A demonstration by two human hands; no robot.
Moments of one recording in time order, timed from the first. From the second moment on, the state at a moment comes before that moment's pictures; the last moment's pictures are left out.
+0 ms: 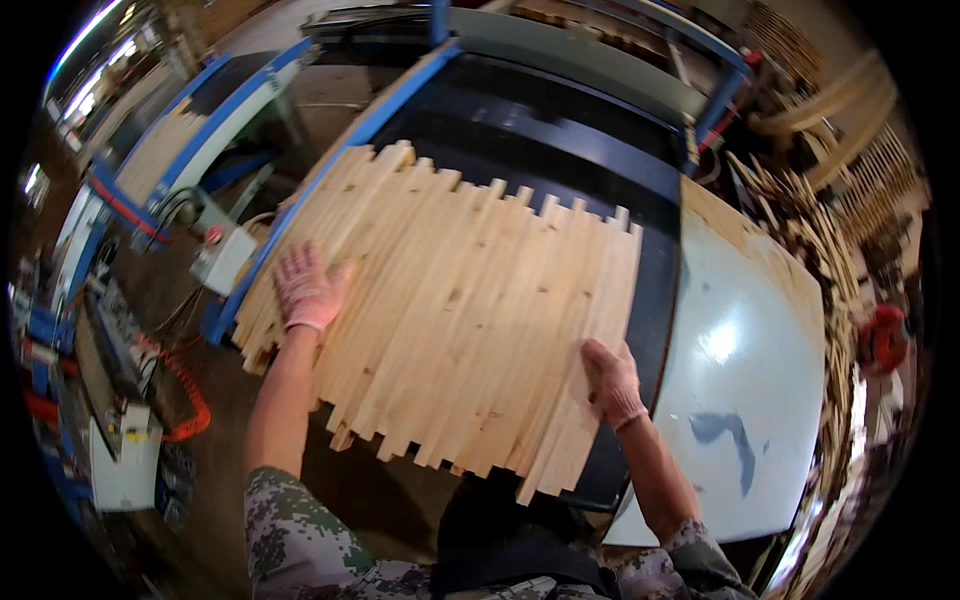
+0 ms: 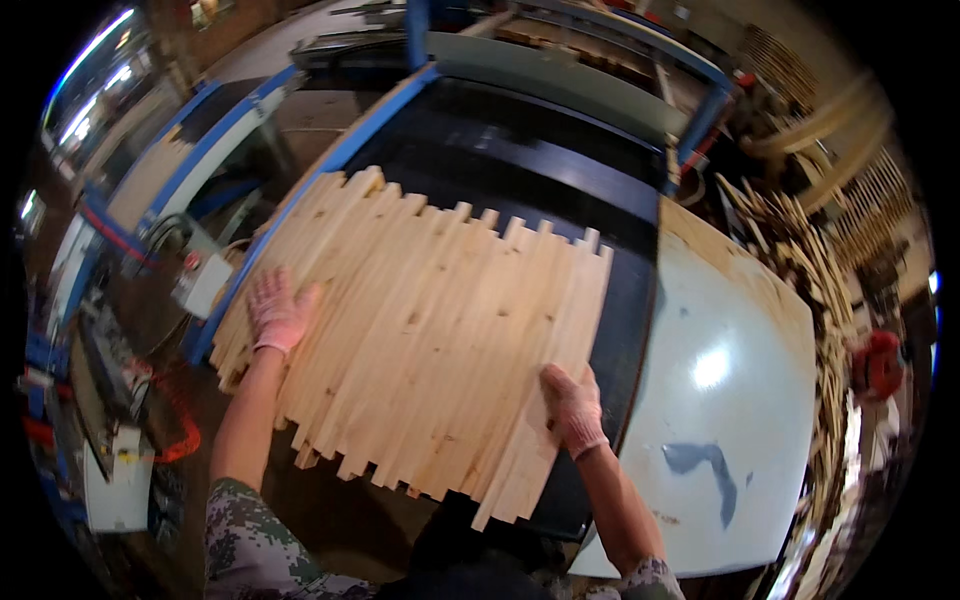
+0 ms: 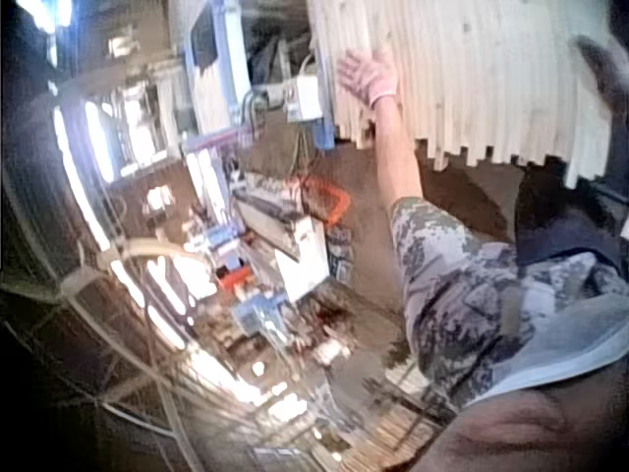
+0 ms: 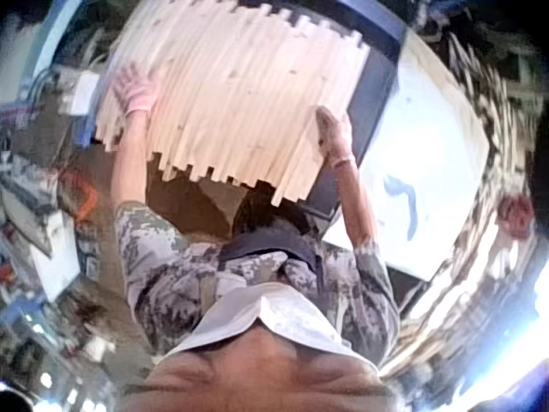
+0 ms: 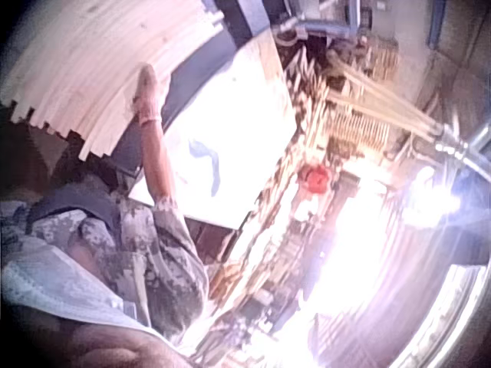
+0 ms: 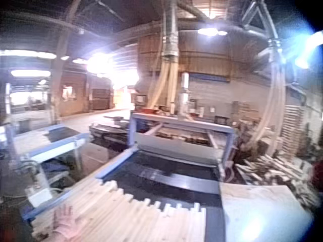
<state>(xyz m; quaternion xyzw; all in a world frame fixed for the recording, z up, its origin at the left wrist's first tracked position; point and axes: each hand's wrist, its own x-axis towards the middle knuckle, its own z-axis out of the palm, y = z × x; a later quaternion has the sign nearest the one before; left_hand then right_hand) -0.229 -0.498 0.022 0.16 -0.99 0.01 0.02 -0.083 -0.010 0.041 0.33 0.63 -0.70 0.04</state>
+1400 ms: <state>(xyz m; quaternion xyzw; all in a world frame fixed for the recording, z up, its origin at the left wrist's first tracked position) 0.511 0.366 -0.026 -0.50 -0.47 -0.13 -0.72 0.795 0.299 -0.069 0.55 0.29 -0.74 -0.27</state>
